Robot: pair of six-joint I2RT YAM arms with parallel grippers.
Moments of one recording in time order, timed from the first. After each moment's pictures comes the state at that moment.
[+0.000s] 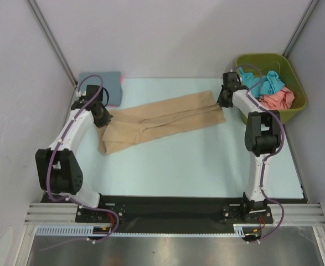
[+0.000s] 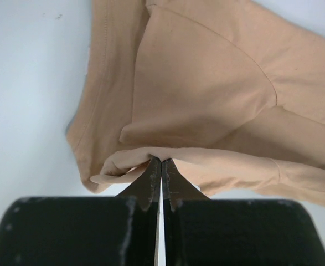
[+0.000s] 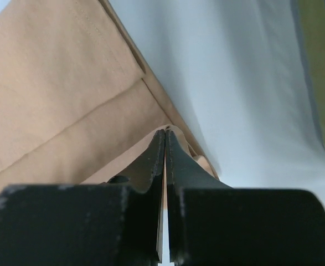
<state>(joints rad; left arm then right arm) -0.06 1.53 1.28 -0.76 -0.21 -0.65 0.11 2.14 1.73 -0.48 0.16 0.42</state>
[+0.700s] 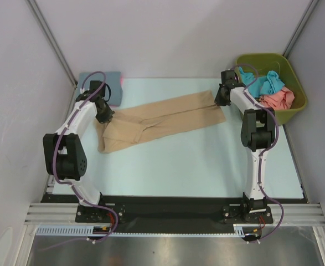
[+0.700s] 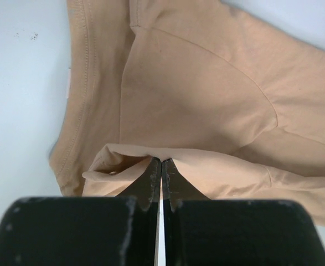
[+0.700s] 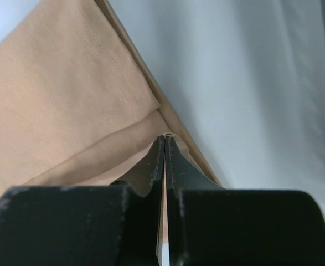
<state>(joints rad) -0.05 1.73 1.42 -0.76 -0.18 -0.65 0.11 2.28 1.90 -0.54 0.10 0.41</state>
